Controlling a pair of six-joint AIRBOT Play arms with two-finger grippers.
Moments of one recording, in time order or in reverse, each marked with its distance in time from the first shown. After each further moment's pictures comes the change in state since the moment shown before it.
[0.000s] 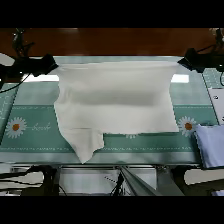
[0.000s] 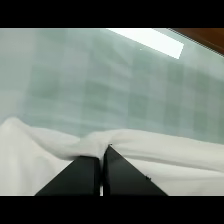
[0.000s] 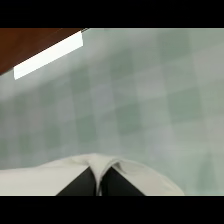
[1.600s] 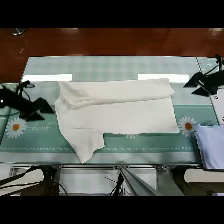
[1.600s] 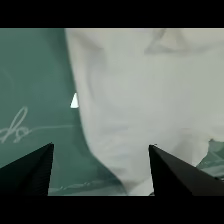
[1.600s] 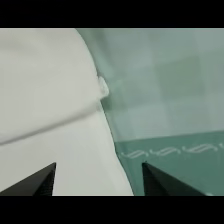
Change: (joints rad) left arm 0.249 0.179 -0.343 0.245 -0.699 0.035; right arm -0.136 0.120 -0.174 -0.294 0.386 0.074
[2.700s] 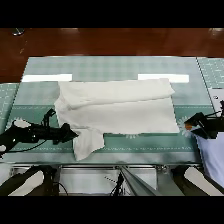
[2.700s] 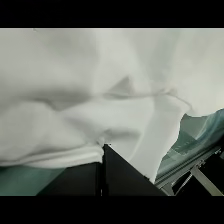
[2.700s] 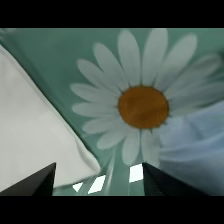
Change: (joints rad) left arm -0.175 0.195 -0.637 -0.502 0.377 0.203; right arm -0.265 0.422 -0.725 -0.018 -0.108 -0.043
